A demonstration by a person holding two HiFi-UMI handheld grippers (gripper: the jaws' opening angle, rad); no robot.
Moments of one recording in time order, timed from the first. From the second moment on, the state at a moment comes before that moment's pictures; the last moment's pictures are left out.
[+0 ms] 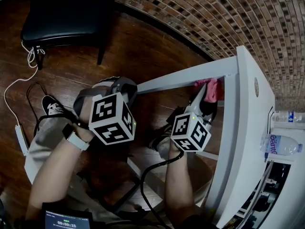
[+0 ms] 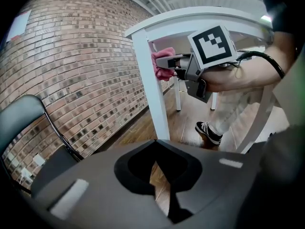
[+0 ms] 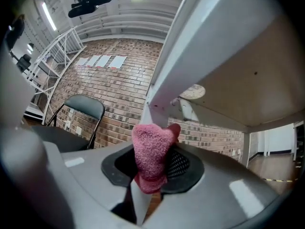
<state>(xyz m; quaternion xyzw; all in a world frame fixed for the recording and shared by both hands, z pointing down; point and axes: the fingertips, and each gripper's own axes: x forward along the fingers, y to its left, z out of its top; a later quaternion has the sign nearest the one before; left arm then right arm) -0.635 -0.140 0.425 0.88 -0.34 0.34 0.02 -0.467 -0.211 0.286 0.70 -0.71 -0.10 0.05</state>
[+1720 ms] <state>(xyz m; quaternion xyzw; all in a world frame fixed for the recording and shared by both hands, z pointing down) -0.627 -0.137 0.437 0.88 -0.32 0.36 0.02 -0.470 -0.212 0.392 0.68 -0.73 -0.07 0.07</state>
